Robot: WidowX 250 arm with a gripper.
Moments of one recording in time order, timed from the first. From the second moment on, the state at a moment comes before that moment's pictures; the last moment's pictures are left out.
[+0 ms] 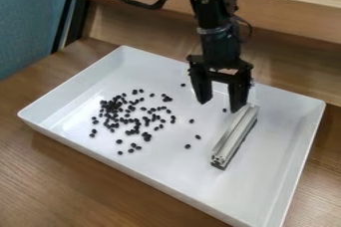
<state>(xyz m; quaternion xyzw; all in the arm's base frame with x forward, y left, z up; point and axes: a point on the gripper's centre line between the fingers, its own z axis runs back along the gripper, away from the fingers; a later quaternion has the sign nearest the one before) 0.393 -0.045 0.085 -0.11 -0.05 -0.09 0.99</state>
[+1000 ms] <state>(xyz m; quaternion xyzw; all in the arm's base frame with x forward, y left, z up) 0.390 -0.085 0.037 -0.05 0.01 -0.08 1.00</state>
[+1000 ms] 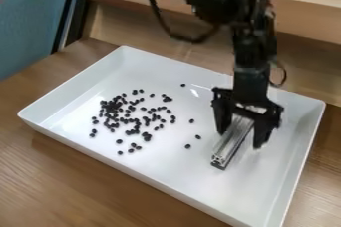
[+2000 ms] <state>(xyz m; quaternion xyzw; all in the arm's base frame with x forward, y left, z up) 0.358 -0.069 0.026 -0.02 0.03 -0.10 0.99</state>
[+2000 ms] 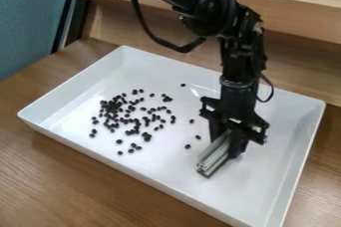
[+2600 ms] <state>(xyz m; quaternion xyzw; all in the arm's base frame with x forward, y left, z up) 0.348 -0.021 0.023 0.02 0.02 -0.12 0.99</state>
